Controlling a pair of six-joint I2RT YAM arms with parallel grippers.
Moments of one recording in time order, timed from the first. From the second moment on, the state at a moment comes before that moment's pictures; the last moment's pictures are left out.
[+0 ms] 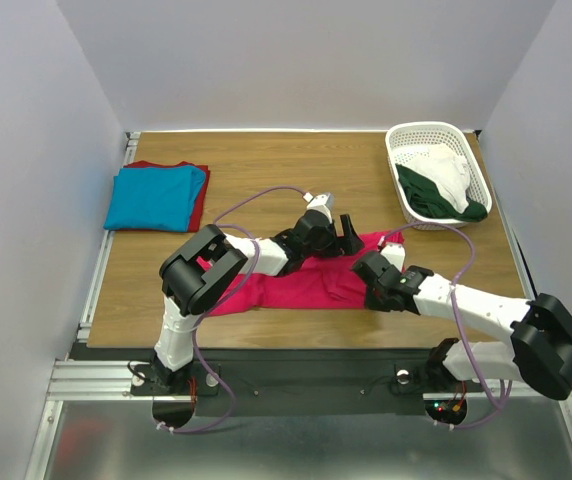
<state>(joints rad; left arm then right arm) -0.85 2.00 1.08 0.46 0.04 -0.82 0.79 1.22 0.60 -0.57 0.39 0.90</state>
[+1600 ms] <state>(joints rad) -0.83 1.98 1.06 0.45 0.06 -0.81 0.79 1.28 0.78 -0.50 0.44 0.72</state>
